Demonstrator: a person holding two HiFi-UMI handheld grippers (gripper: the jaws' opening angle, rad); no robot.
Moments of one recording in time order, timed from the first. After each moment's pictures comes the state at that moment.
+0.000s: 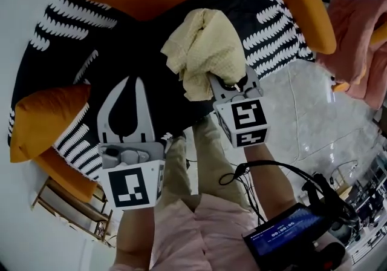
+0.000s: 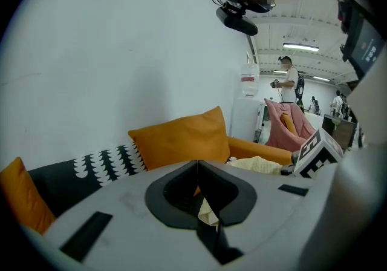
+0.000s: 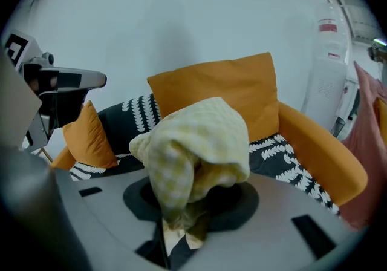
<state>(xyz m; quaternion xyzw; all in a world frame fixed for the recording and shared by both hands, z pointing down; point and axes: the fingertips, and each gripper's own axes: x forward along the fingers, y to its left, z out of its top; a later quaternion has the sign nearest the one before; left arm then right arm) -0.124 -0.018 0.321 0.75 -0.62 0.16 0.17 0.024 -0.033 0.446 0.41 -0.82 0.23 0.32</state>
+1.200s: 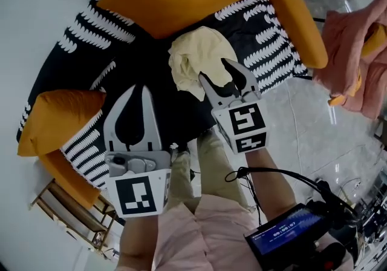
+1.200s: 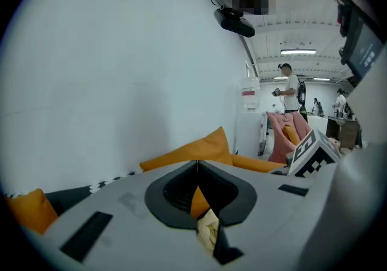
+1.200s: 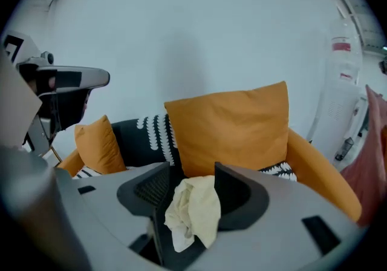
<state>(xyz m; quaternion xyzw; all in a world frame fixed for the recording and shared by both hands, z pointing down) -0.112 -0.013 0.242 0.75 -0.64 0.13 0.11 0.009 -0.047 0.372 0.38 -0.86 0.19 0.29</state>
